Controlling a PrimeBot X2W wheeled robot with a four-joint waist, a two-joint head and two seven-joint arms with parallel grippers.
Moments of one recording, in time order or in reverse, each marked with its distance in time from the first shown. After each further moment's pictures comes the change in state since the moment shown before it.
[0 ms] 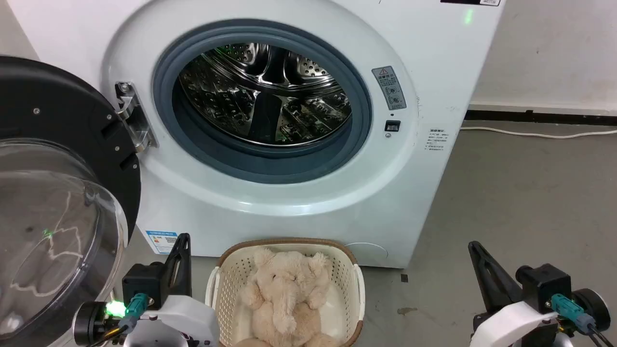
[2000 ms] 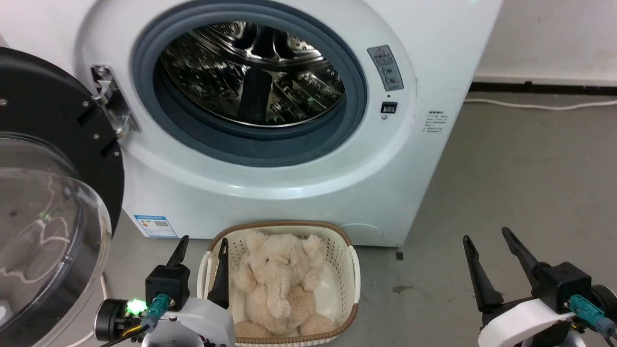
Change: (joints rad) left arm -0.015 0.000 -0.055 0.062 -0.001 -0.003 -0.038; right arm 0.000 0.000 -0.027 -0.035 0.015 0.000 -0.039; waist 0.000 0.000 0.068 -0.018
